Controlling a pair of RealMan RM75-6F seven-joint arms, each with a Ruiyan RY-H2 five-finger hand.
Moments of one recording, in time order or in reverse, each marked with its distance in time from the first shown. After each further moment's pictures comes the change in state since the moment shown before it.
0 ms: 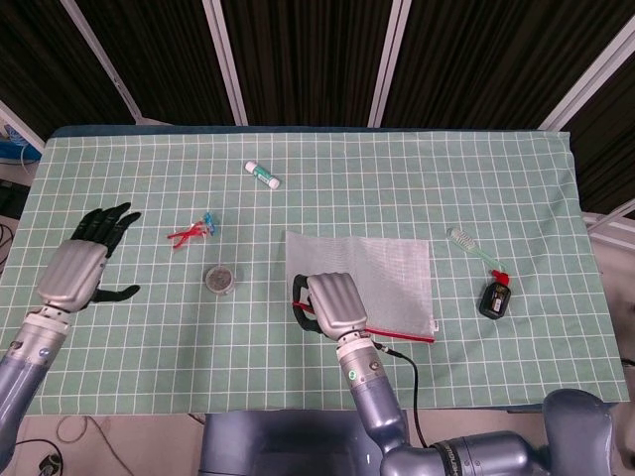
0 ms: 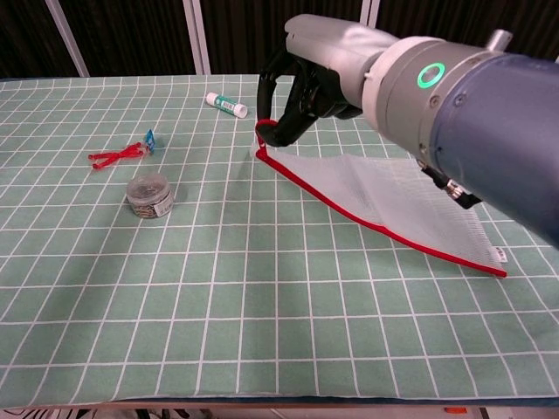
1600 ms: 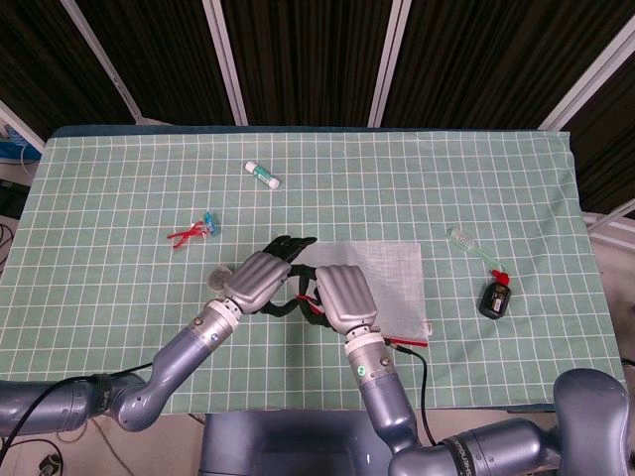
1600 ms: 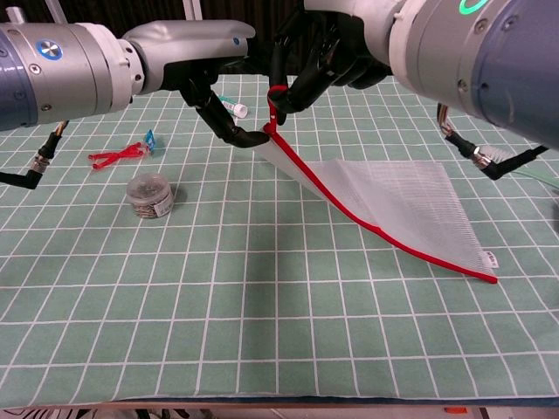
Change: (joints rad) left arm -0.479 -0.411 -0.020 -0.007 -0.396 -0.207 0.264; right arm 0.106 0.118 -0.010 -0.108 0.114 0.119 0.075
